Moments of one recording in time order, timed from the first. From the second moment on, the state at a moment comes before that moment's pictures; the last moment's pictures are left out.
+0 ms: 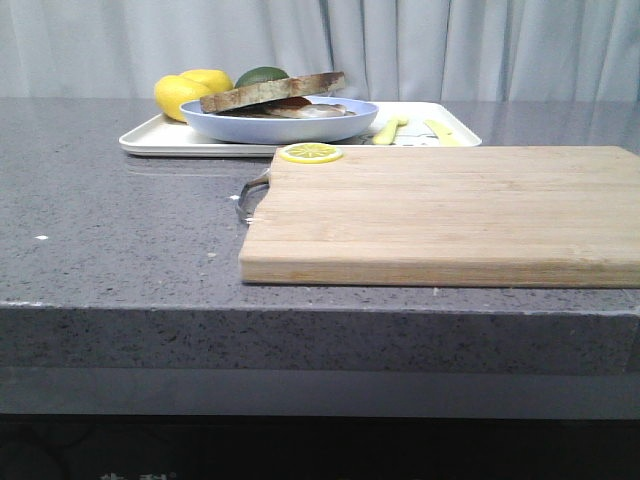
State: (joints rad) left arm 0.04 0.00 0.01 -0.06 0.15 -0.04; right arm 0.10 0.19 -0.29 0.21 0.28 -0.16
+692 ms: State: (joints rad) left arm 0.04 0.00 0.01 -0.06 0.15 -0.04; right arm 0.10 0.00 0.03 0.23 0.11 -0.09
